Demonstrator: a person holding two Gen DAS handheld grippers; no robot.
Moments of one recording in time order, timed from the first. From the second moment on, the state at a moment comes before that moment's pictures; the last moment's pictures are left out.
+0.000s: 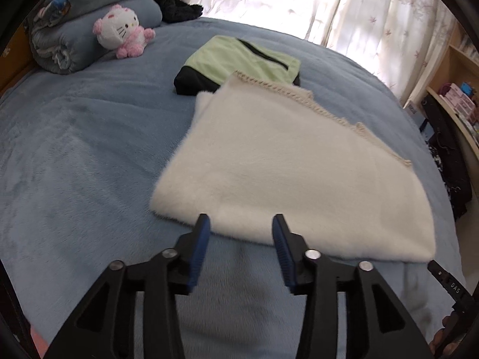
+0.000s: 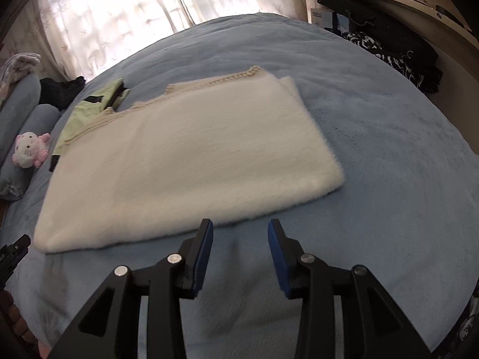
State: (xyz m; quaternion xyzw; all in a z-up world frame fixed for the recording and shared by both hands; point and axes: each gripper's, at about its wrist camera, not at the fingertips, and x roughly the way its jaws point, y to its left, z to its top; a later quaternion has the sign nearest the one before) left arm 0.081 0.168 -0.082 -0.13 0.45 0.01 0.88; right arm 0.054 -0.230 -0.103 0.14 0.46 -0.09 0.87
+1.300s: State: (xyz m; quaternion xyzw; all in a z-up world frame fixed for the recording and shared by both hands) left arm 0.143 0.174 -0.199 -0.34 0.45 -0.12 0.82; right arm 0.117 -0.127 -0.113 0.11 0.41 0.03 0.91
